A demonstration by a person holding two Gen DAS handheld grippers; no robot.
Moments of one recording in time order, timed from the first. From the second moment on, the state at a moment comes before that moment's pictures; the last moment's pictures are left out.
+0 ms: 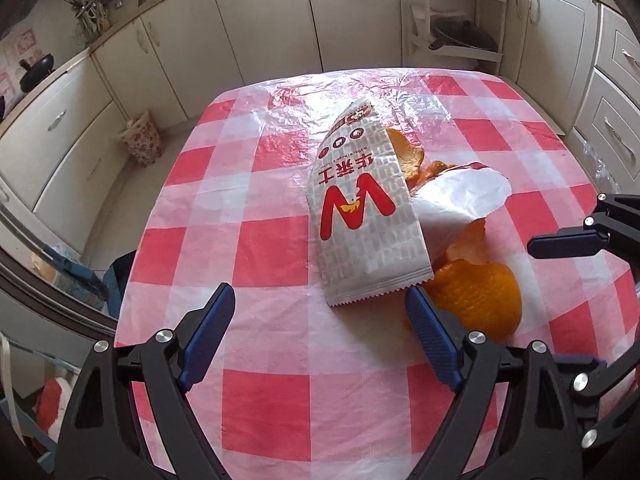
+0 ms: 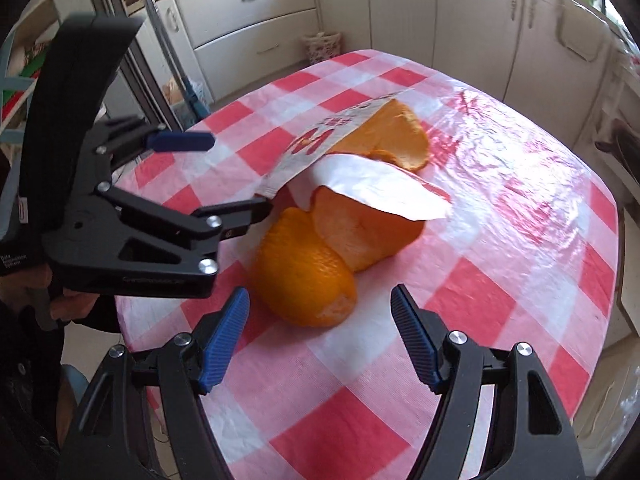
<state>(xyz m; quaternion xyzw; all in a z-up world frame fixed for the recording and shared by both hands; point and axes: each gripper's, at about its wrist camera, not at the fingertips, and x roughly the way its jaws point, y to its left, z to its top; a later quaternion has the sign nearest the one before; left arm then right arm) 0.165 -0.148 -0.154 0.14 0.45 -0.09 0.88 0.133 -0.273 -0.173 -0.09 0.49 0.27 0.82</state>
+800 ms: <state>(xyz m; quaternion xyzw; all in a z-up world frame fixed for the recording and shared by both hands) 0.191 -0.093 -0.133 -0.01 0.45 -0.09 0.89 0.137 -0.250 -0.180 -0.09 0.49 0.32 0.81</state>
